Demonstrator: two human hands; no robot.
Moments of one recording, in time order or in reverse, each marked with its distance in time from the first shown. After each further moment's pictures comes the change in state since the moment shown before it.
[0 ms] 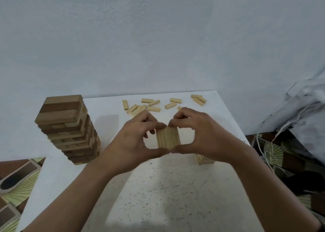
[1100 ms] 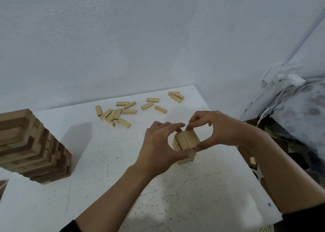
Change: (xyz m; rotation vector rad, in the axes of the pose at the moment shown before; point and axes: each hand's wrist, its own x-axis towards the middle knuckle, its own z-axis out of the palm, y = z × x) left_hand 0.051 0.034 0.124 -0.009 -0.015 -0.098; right_hand -0.050 0.118 -0.048 0.035 -0.180 0.246
